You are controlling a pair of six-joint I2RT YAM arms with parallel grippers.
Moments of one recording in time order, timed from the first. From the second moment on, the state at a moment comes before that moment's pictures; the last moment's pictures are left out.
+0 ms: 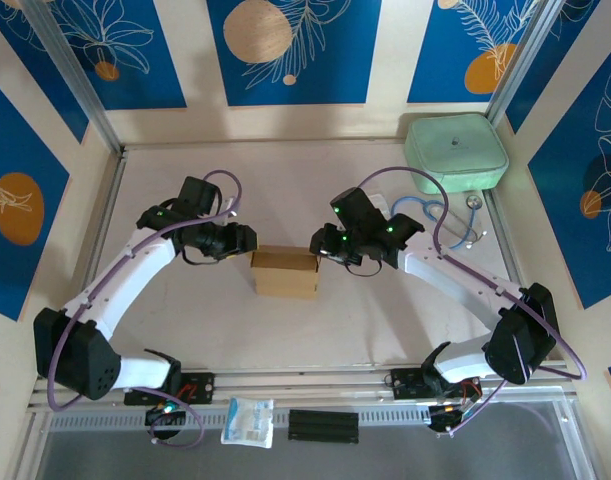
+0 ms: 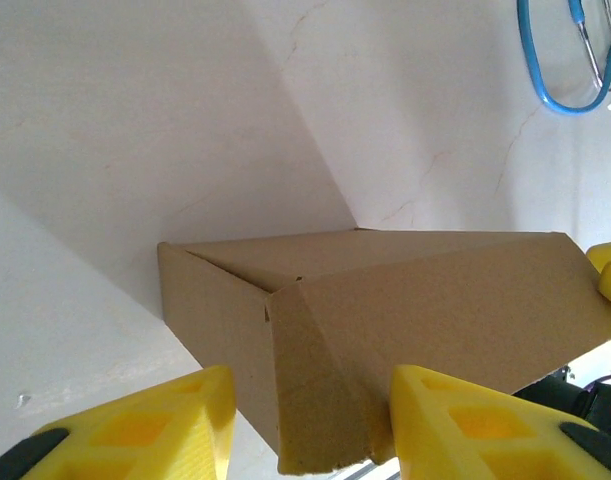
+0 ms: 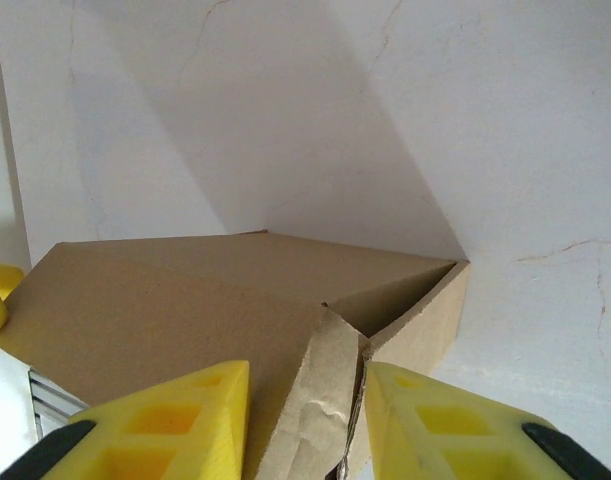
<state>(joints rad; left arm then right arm) -0.39 1.33 1.15 -0.88 0.44 -0.49 0.71 1.38 1.16 -0.71 -0.15 0.92</state>
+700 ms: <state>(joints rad) -0.39 1.33 1.13 -0.84 0.48 -0.51 0.71 1.38 1.13 -0.70 -0.15 0.95</state>
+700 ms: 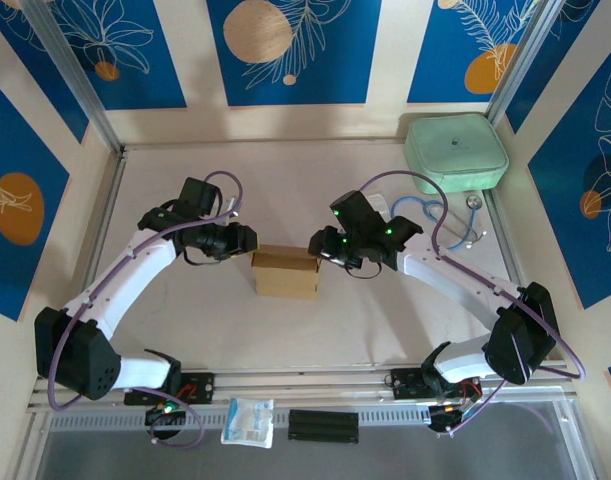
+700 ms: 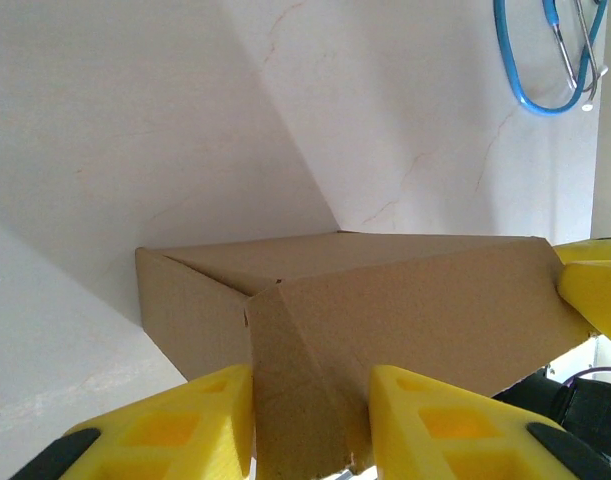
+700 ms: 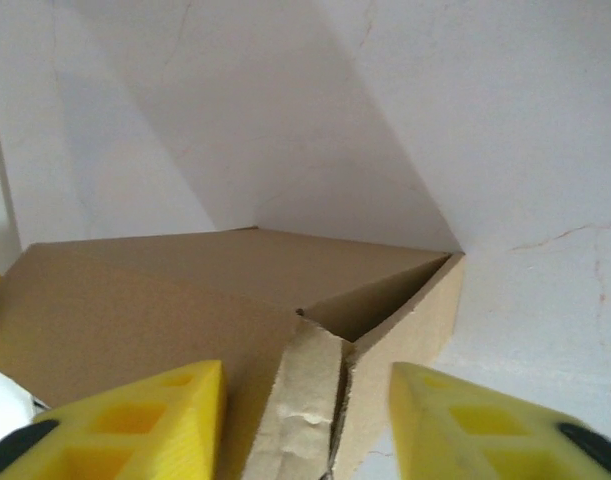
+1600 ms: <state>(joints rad) -0.42 1.33 1.13 -0.84 0.48 -0.52 0.70 1.39 1.11 -0.65 -0.18 0.97</state>
